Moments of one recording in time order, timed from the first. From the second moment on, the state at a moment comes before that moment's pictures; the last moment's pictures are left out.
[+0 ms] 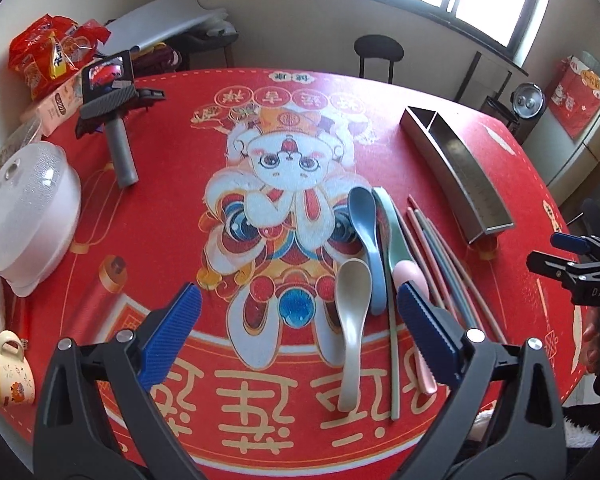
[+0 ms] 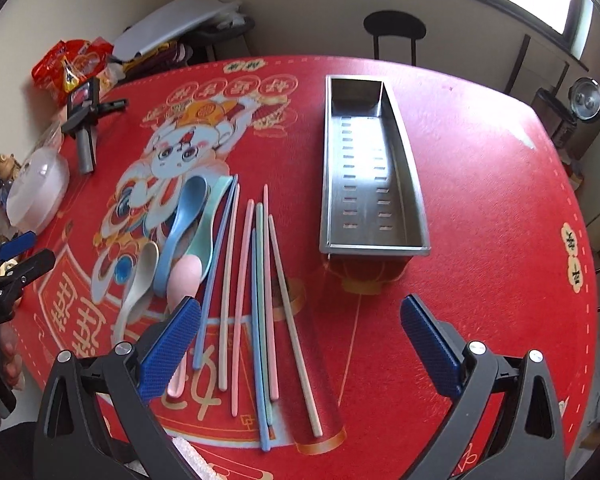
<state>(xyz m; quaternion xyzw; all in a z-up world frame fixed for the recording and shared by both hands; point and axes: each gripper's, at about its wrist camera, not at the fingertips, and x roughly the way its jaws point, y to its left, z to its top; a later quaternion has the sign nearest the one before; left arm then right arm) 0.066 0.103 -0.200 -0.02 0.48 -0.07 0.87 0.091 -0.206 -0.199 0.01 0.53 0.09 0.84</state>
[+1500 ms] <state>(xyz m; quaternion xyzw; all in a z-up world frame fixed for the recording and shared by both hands) 0.073 0.094 -0.296 -0.15 0.58 -0.18 0.78 0.086 -0.207 -0.271 -0.01 0.57 0.10 0.82</state>
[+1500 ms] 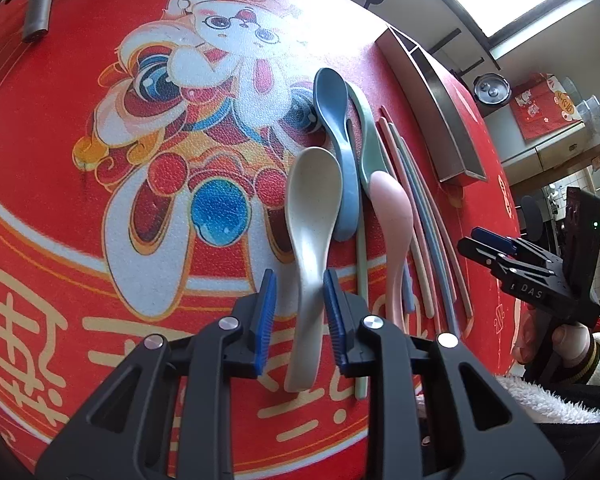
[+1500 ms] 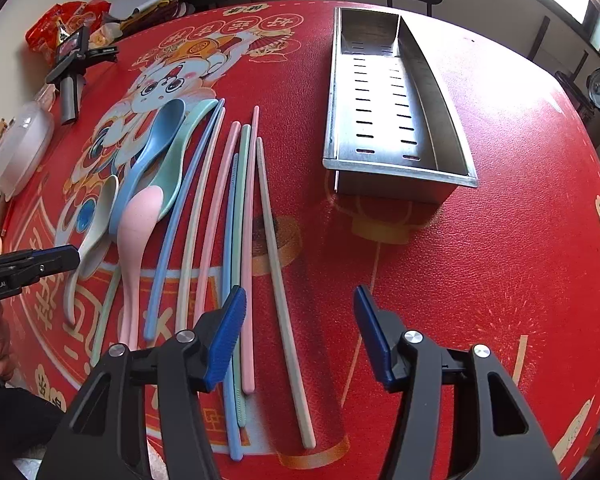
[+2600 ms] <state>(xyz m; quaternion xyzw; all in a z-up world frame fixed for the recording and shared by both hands) 0.069 0.069 -0.293 -0.08 0.58 -0.18 0.79 0.085 -0.188 -0.283 -0.07 0.57 0.12 0.81</state>
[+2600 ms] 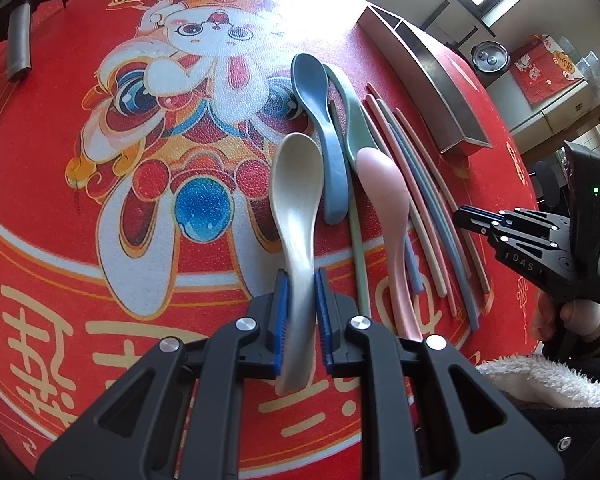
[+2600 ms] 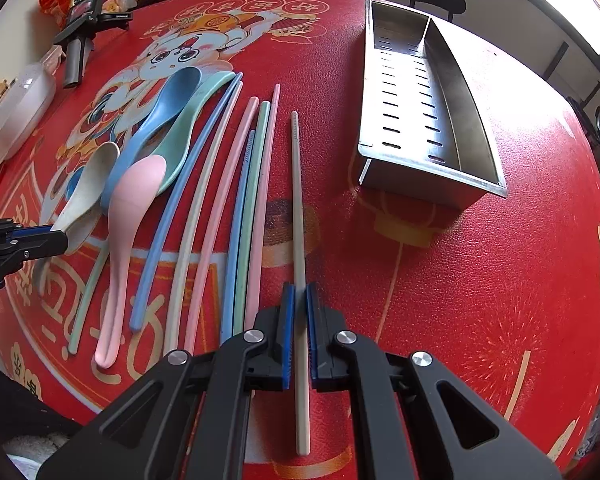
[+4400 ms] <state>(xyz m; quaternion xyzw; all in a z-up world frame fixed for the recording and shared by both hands) 0.069 0.079 -0.299 -0.02 0.56 -0.09 0.83 0.079 -0.197 -0.283 -0.05 0.58 0.12 0.81</state>
